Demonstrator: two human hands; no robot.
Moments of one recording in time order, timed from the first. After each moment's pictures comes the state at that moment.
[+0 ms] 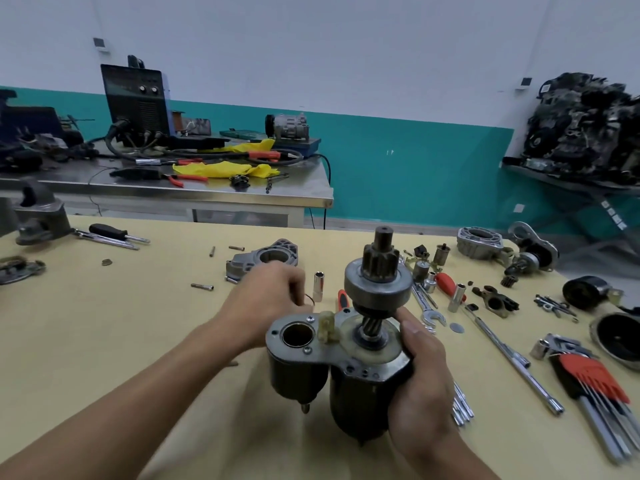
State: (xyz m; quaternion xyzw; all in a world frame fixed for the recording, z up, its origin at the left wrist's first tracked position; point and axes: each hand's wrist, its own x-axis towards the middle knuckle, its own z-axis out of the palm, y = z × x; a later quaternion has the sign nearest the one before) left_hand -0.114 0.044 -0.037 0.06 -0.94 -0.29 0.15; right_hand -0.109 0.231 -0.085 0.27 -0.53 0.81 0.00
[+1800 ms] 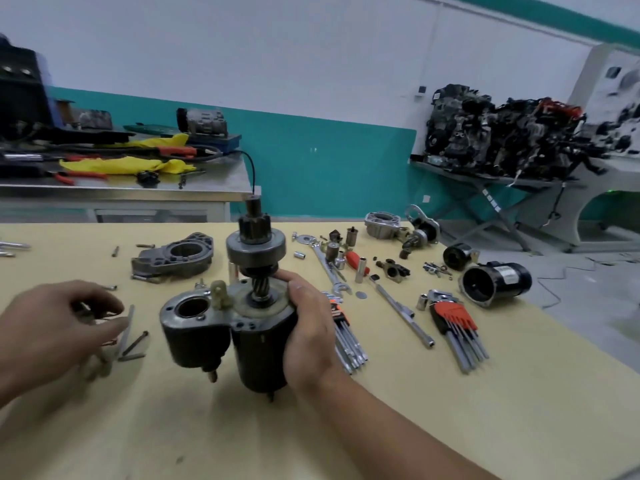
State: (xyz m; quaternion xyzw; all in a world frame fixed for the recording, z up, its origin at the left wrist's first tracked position) left_hand -0.067 -0.059 -0.093 0.20 -0.83 -0.48 0.19; right_hand -0.102 0.224 -0.075 0.25 -0.56 0.79 0.04
